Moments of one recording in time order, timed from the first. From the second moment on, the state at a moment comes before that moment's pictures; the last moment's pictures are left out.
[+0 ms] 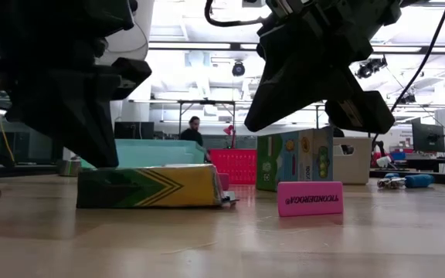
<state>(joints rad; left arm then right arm) -0.57 1.72 0.97 -0.26 -0.35 -0.05 0.44 1.86 1.14 -0.11 0.18 1.49</state>
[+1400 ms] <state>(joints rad) -0.66 1.65 0.91 -0.28 -0.50 -0.21 0.43 1.86 1.14 -0.03 0.18 1.45</state>
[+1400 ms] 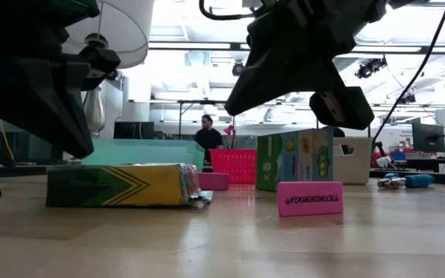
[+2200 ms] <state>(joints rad) -0.68 1.65 0.90 -0.30 -0.50 -0.24 0.43 1.86 1.14 0.15 0.10 1.28</state>
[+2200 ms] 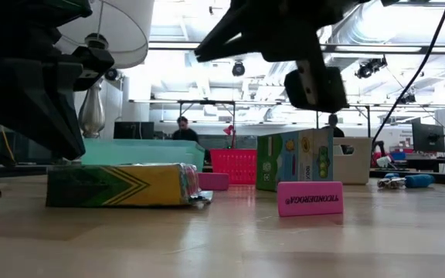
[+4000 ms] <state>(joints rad) -0.68 1.65 0.90 -0.32 -0.50 -0.33 0.42 1.87 1.14 0.15 0.22 0.91</state>
